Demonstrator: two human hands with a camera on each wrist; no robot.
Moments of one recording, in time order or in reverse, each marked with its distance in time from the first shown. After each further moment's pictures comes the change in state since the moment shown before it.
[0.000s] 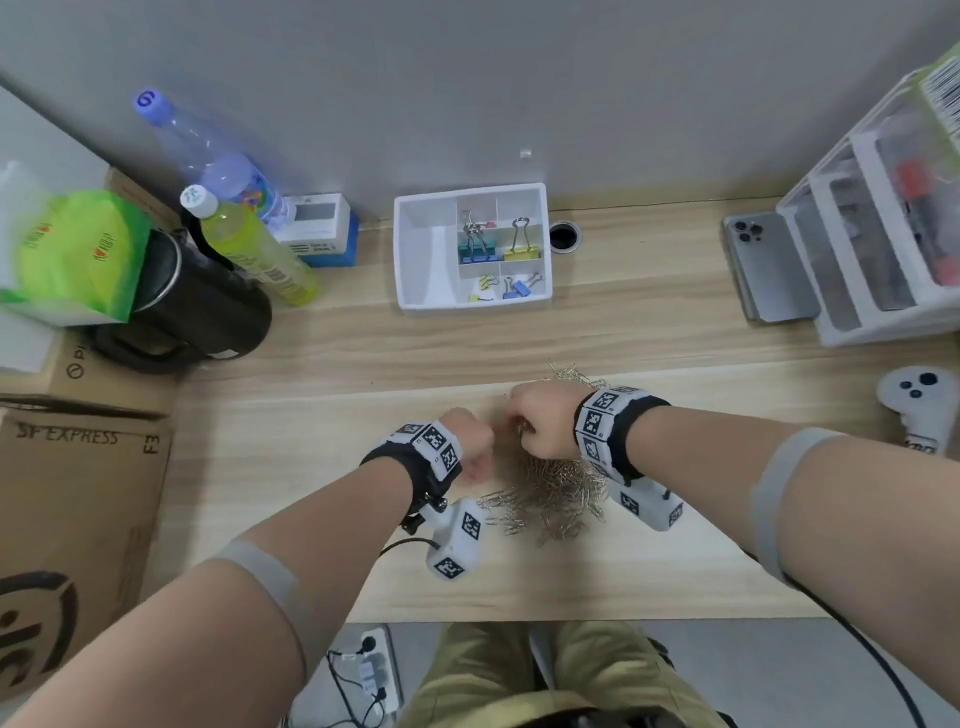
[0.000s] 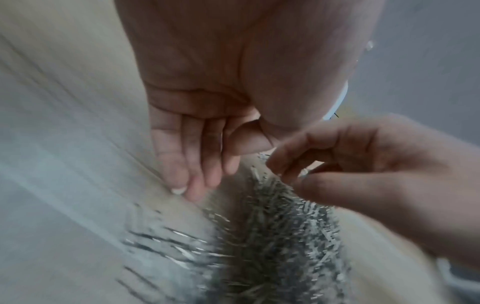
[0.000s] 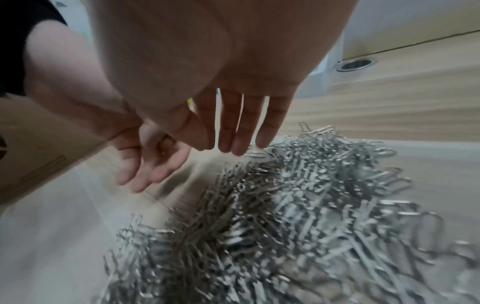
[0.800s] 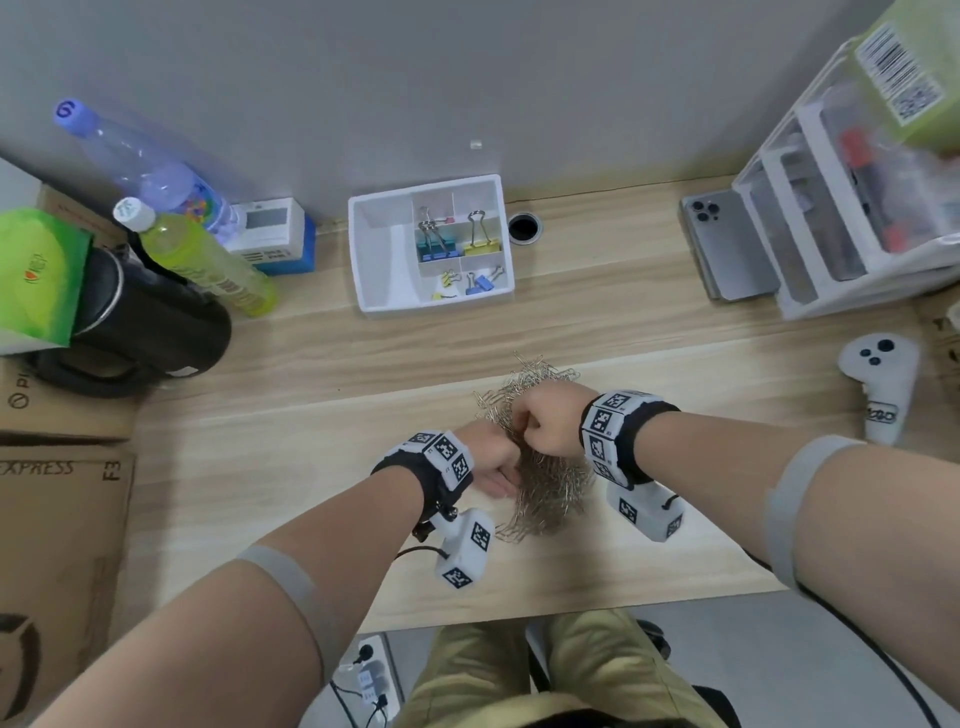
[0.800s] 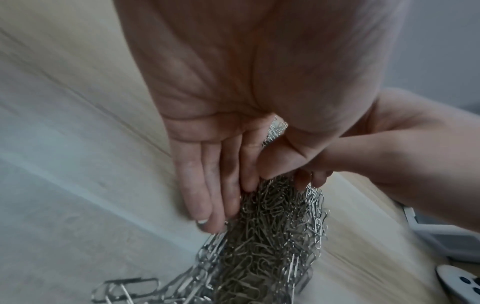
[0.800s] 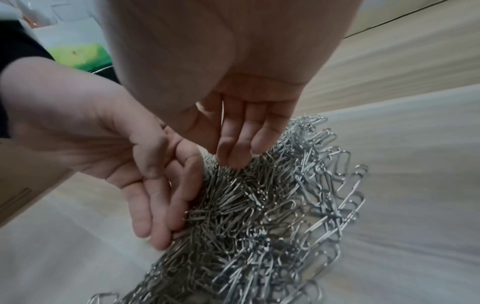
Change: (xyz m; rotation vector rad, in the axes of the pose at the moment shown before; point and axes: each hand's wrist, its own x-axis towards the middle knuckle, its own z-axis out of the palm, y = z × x) left_hand 0.003 0.024 0.044 -0.029 -0.334 0.022; right_hand -0.033 0.024 0.010 0.188 0.032 0.174
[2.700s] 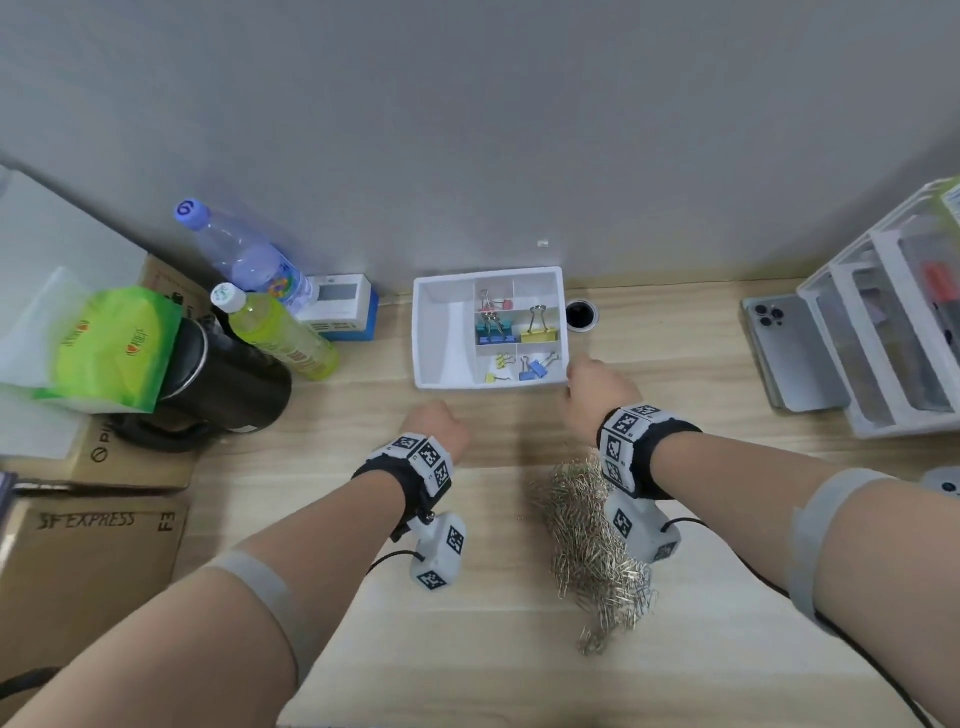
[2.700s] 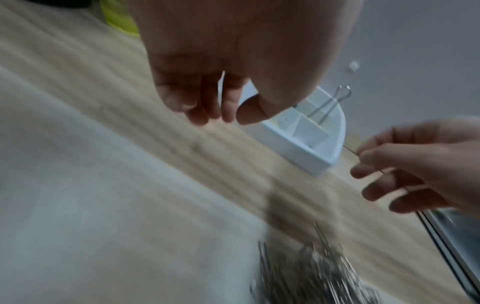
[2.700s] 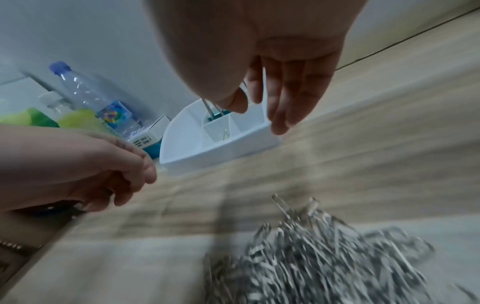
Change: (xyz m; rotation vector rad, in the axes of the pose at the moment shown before) left_hand -0.021 0.024 -0.135 0.220 0.800 0.066; right_hand 0.071 -0.006 -0.090 0.044 0.404 0.300
